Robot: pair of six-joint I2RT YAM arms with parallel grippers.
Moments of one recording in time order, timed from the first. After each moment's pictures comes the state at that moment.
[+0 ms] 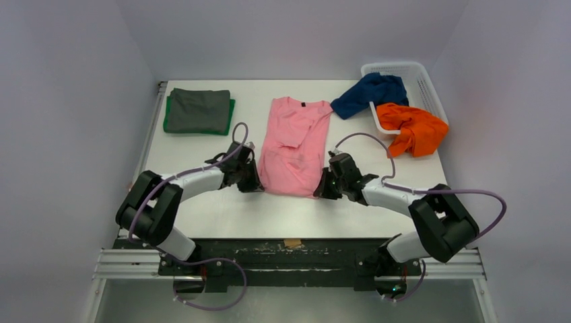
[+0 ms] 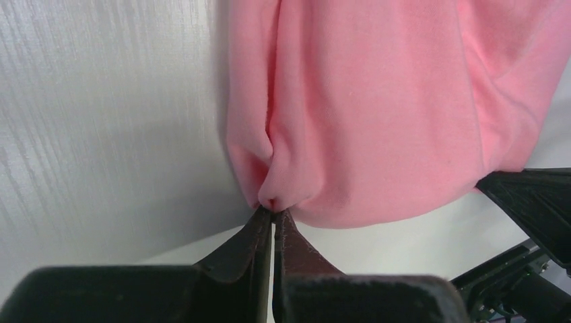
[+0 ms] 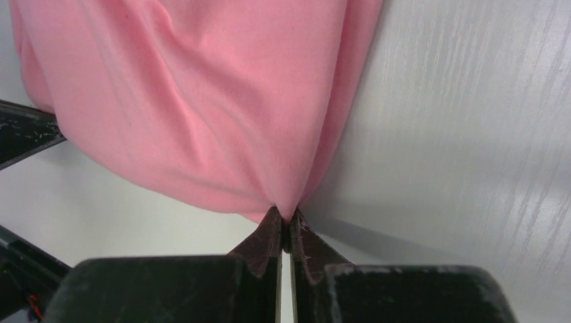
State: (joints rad) left arm -0.50 1.56 0.76 -0.23 0.17 -0.68; right arm 0.58 1.43 0.59 -0.05 -0.10 0.70
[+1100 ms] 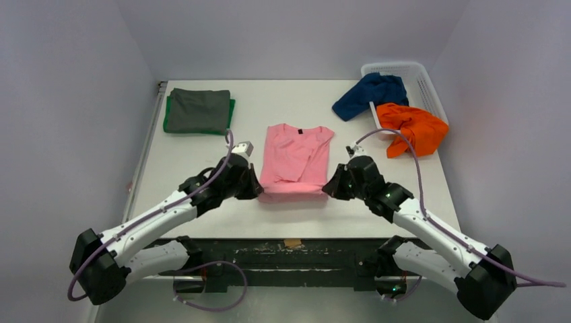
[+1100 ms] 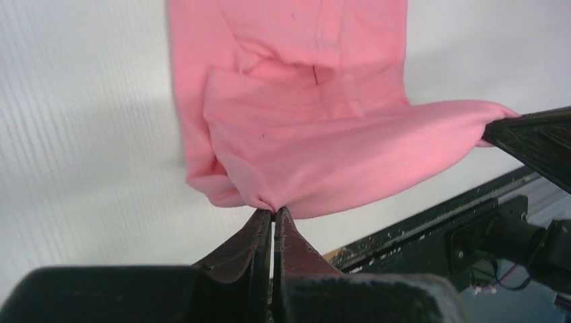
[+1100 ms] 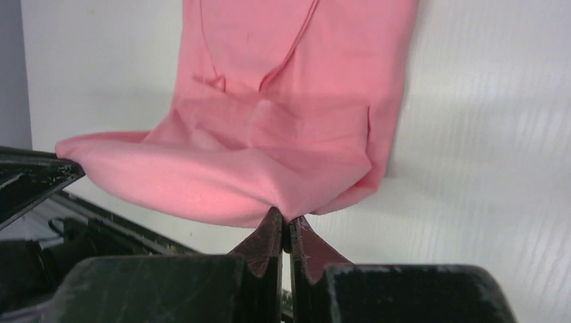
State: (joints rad) left arm -0.79 0.98 0.69 -0.47 -0.07 -0.75; right arm 0.65 0.90 0.58 -0.40 -0.03 0.75
